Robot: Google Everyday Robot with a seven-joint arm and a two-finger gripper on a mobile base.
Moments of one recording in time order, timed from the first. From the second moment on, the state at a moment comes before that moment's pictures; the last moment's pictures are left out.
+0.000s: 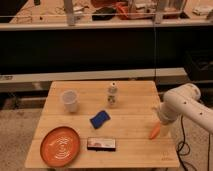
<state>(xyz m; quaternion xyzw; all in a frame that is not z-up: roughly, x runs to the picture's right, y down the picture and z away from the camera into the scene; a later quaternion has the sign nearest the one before) 0.278 0.190 0.748 -0.29 -0.04 -0.05 0.96</state>
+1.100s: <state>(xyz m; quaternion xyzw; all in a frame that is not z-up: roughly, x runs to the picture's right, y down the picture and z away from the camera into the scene) 0.265 0.216 0.772 -0.31 -0.08 -0.06 0.94</state>
